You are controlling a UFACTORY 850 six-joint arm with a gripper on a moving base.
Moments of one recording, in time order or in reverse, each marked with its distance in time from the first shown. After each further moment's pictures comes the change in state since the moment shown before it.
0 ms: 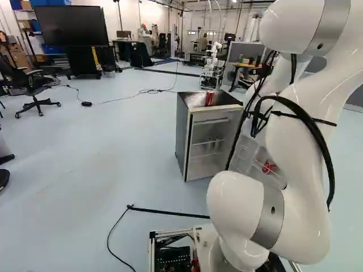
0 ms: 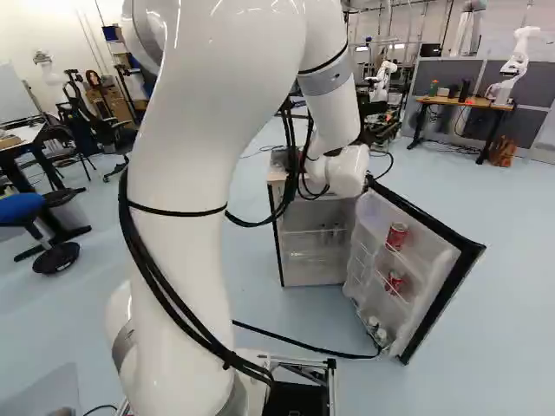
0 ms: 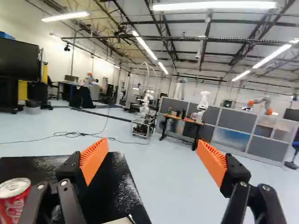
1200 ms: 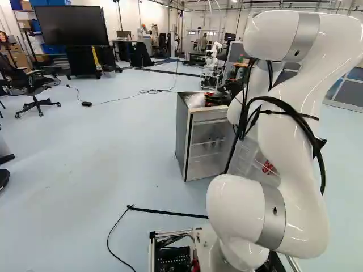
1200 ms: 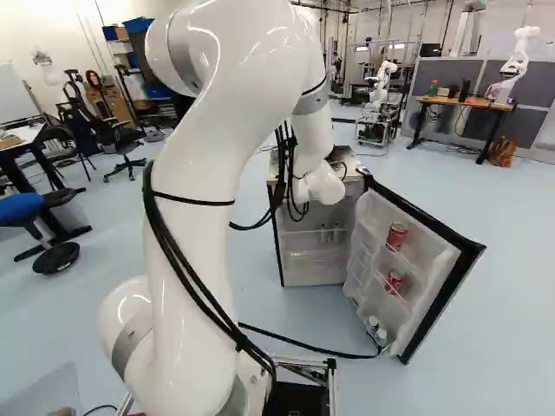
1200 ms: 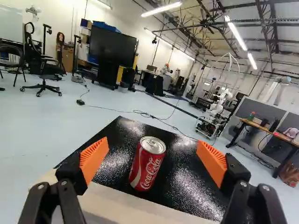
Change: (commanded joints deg) arm 9.0 -4.6 2.9 -27.7 1.0 0.0
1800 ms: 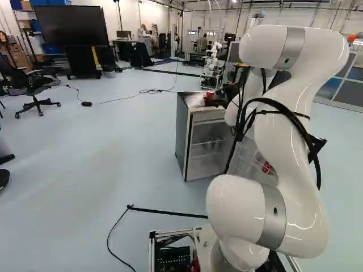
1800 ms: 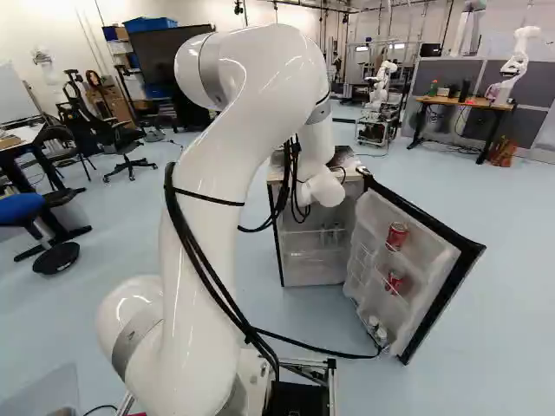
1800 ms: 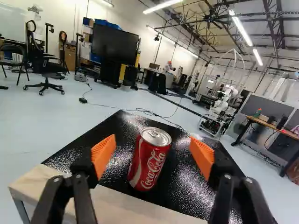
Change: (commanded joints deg) arm 1.3 -7.8 -6.5 0.0 0.0 0.0
